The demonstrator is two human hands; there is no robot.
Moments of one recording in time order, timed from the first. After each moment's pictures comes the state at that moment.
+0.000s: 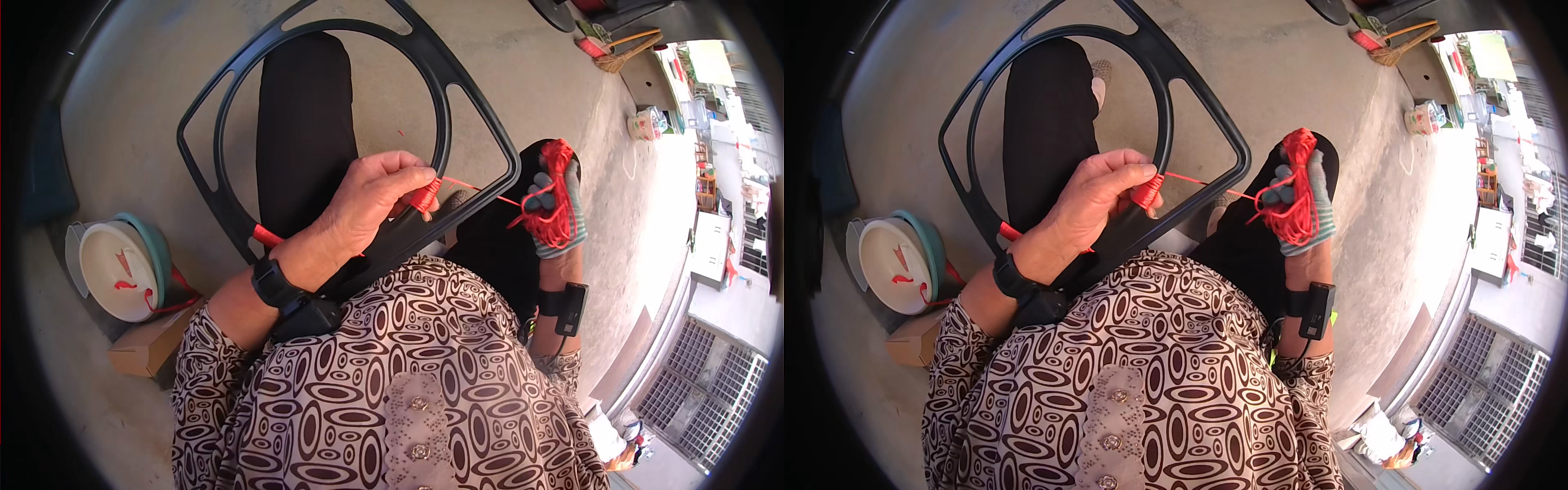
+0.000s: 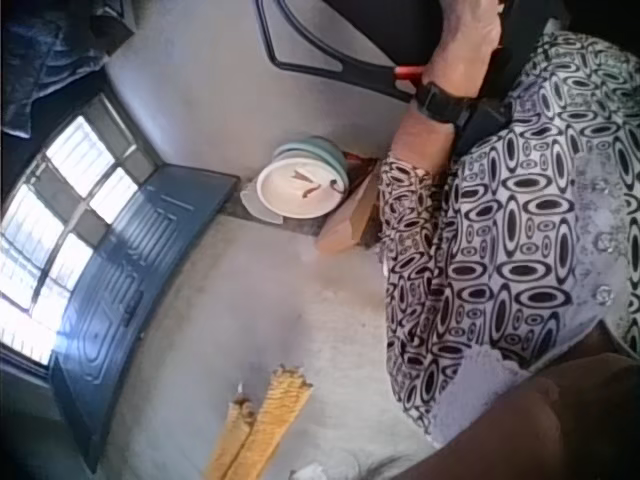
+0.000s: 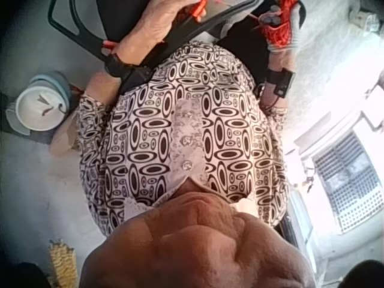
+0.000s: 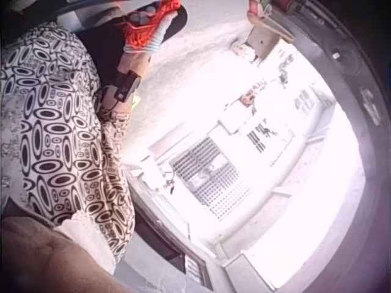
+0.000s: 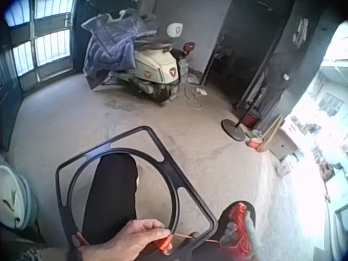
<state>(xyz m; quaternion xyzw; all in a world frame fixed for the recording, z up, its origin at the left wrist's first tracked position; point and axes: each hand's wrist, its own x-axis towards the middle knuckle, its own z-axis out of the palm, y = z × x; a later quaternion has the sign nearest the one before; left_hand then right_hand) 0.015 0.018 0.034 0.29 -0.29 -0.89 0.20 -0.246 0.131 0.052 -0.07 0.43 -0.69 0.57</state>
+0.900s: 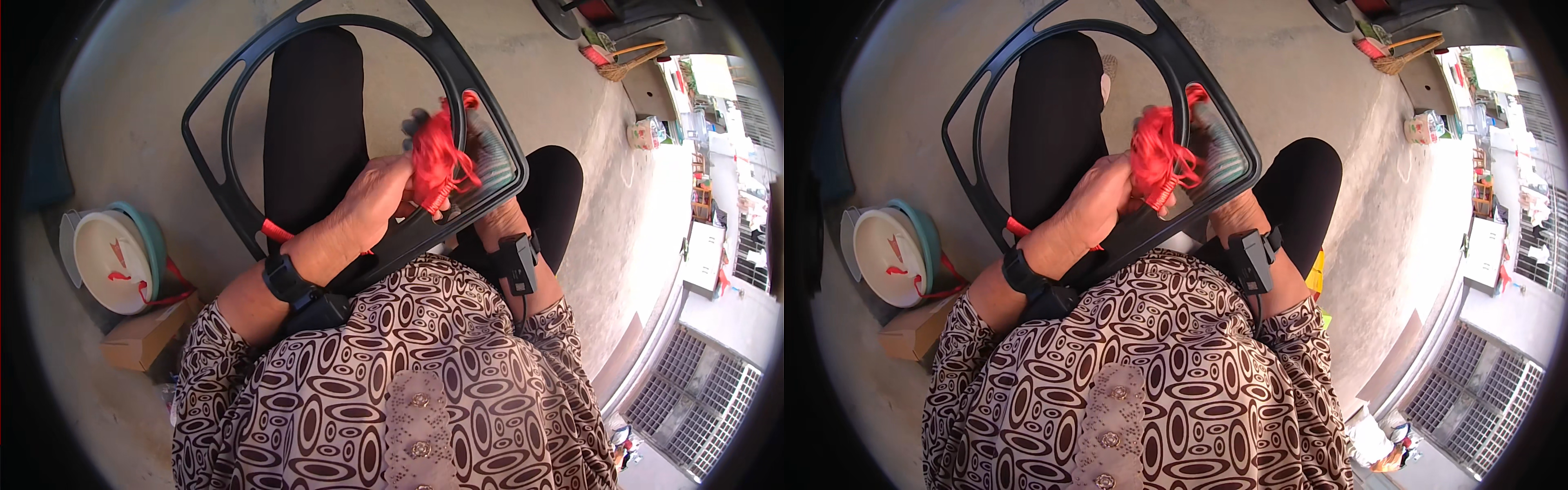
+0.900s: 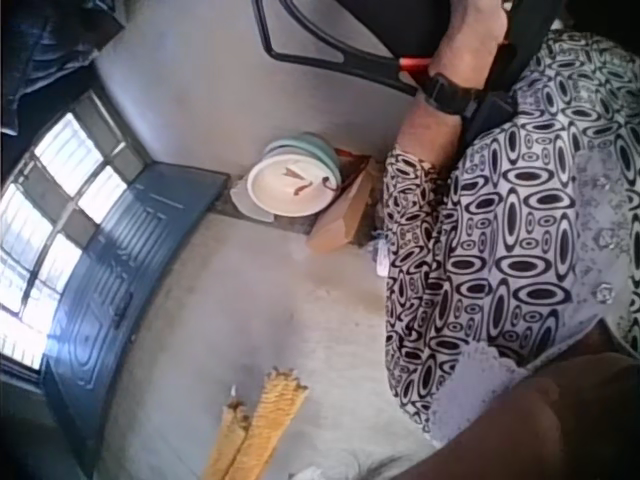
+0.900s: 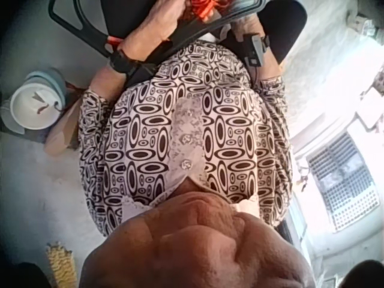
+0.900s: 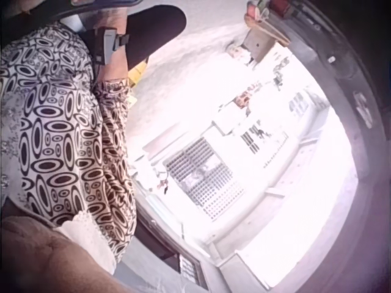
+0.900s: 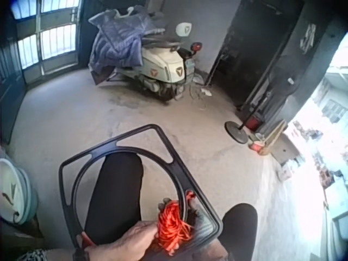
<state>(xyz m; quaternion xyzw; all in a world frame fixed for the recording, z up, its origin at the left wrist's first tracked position) 0.015 0.015 0.021 0.29 -0.30 -0.89 0.20 -0.162 0.040 0.007 -0.05 0.37 -0.61 0.70</state>
